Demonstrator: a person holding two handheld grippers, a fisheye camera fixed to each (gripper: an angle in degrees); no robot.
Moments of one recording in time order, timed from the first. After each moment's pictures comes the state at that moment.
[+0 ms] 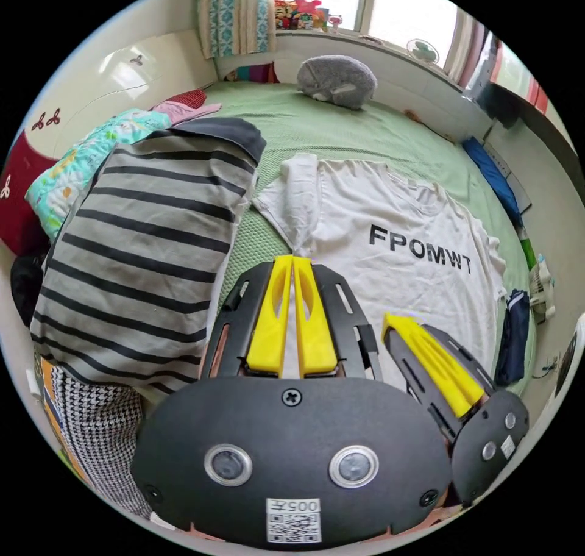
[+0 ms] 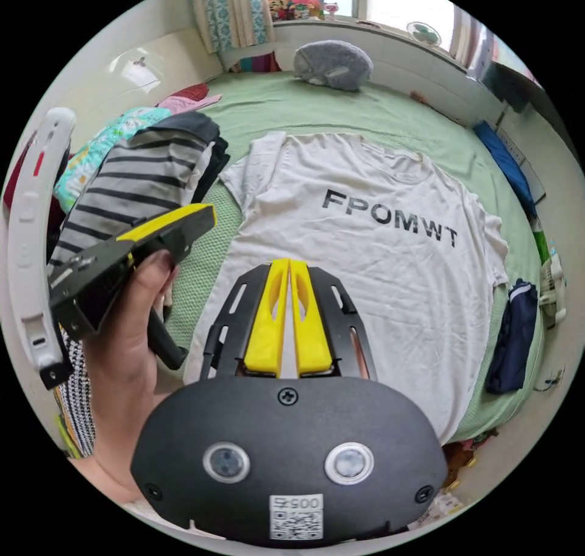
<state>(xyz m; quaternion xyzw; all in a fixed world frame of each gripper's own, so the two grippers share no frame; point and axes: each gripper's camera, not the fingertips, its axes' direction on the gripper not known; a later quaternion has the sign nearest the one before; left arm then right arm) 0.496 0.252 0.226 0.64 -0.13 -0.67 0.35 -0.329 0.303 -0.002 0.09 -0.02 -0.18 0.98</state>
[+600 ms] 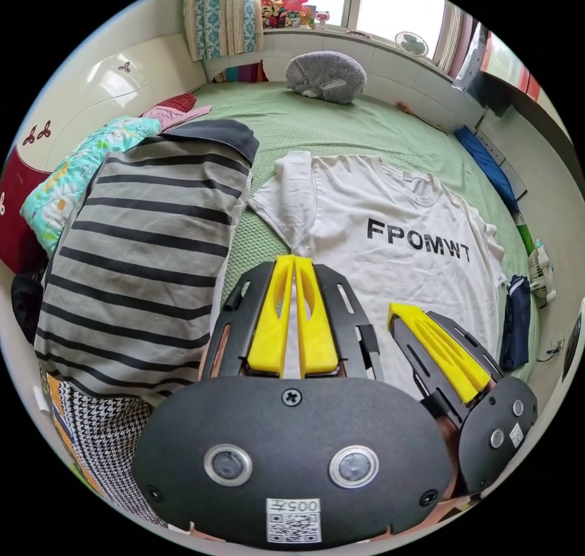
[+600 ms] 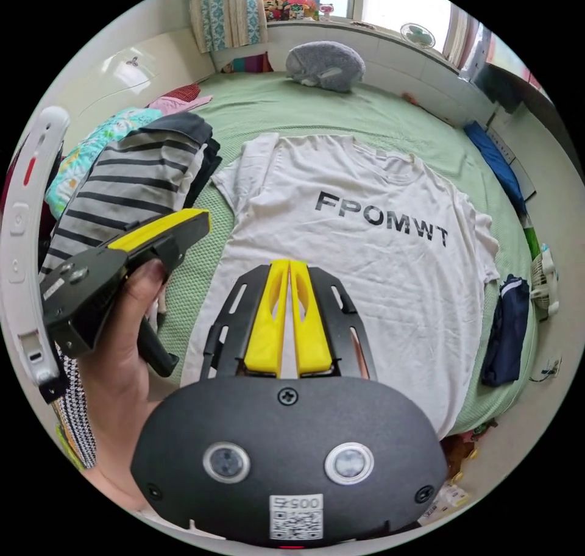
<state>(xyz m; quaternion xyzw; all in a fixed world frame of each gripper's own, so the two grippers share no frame) 0.503 0.243 0.230 0.64 -0.16 -0.65 0.38 -0.326 0.301 -0.002 0.11 0.01 -0.14 0.98</state>
